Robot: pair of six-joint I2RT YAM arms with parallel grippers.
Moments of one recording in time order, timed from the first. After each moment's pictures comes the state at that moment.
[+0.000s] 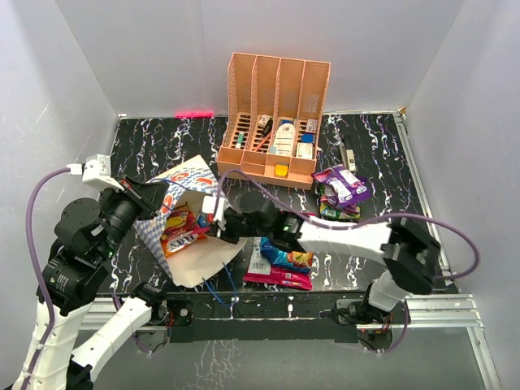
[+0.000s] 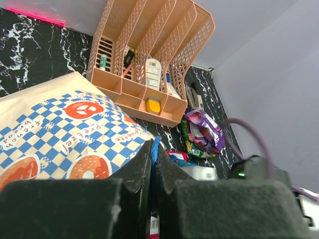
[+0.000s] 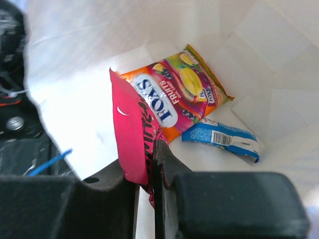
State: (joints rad) left arm -0.43 0.59 1.17 -0.71 -0.11 -0.58; right arm 1.10 1.64 1.07 0.24 -0.26 -0.27
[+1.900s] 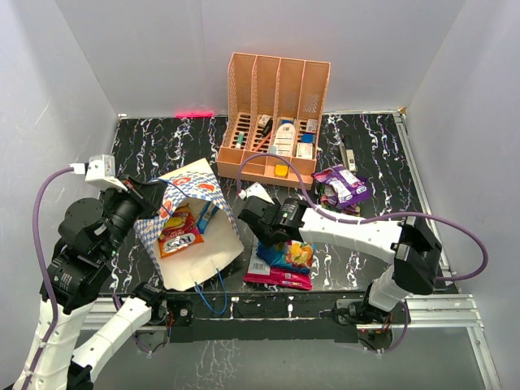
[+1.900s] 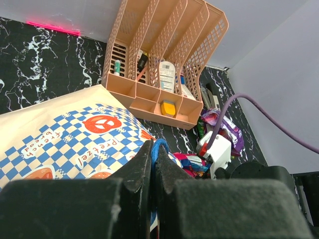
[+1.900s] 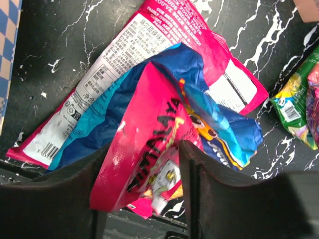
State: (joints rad) left arm -0.43 0.58 1.14 -0.68 -0.15 -0.49; right arm 1.10 1.57 1.26 -0.86 0.43 0.37
